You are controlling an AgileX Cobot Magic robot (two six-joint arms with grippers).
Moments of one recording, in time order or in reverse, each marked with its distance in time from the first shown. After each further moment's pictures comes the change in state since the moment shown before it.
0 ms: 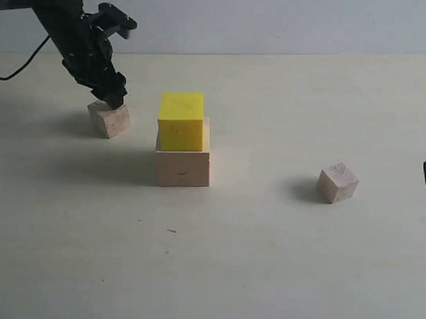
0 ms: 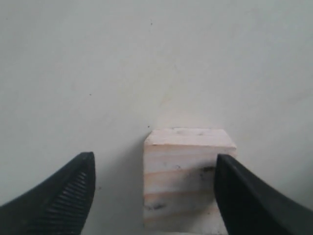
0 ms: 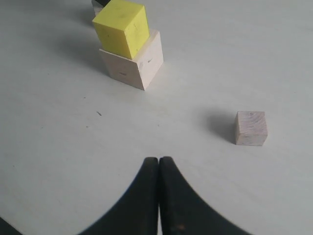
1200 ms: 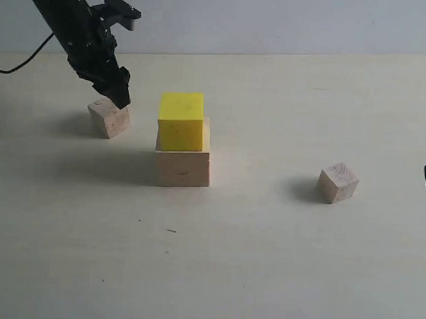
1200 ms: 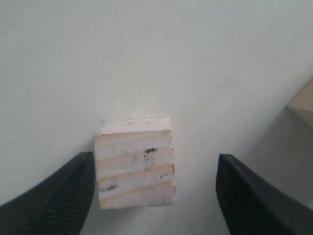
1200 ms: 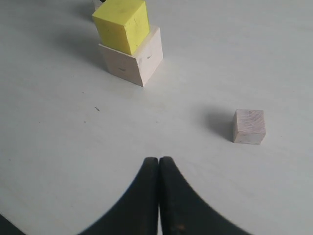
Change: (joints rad) left arm -0.001 -0.035 -0.043 -0.122 0.145 0.108; right arm 0.000 0.000 0.000 0.000 0.011 -0.022
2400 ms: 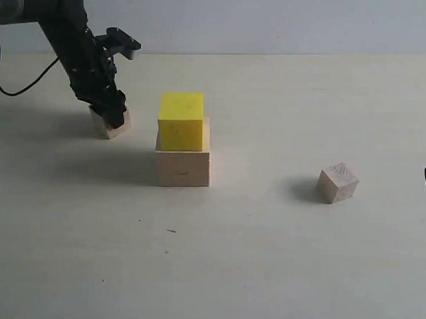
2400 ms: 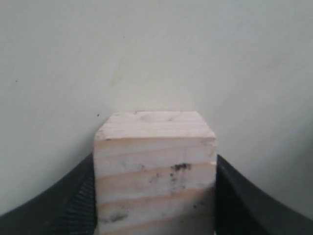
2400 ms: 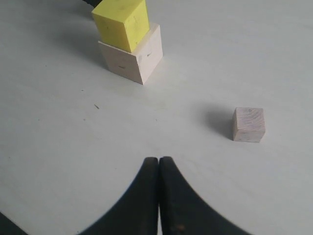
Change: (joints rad) left arm 0.015 0.102 0.000 0.032 -0.031 0.000; right arm 0.000 0.000 0.000 0.000 0.007 -0.004
